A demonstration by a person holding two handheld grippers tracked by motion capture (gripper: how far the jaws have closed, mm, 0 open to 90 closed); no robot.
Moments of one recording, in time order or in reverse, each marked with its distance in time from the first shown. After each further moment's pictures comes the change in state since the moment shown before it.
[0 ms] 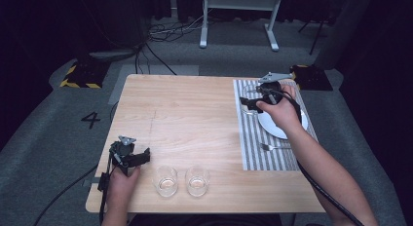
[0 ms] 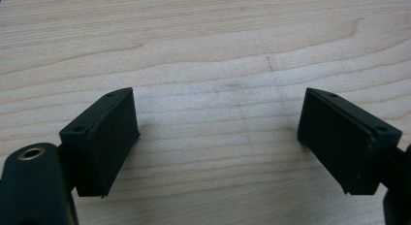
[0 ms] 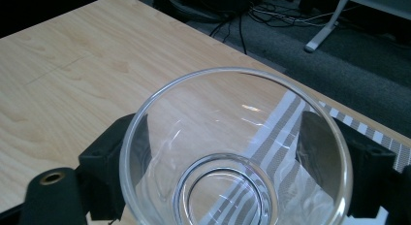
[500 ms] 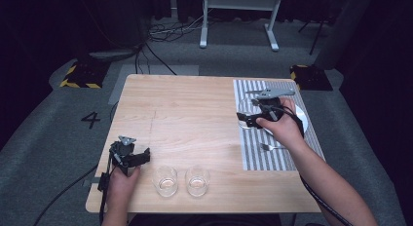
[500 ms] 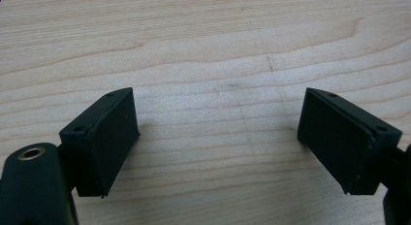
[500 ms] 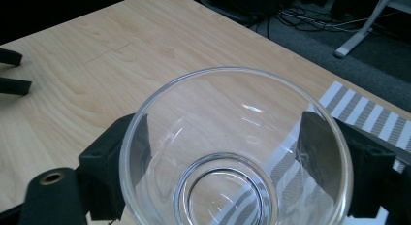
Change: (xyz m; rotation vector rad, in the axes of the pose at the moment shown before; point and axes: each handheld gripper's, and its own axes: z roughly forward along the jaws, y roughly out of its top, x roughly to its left) left arm 0.000 0.000 0.000 0.000 0.000 0.000; right arm 0.036 -0.023 -0.024 -0.014 0.097 -0.050
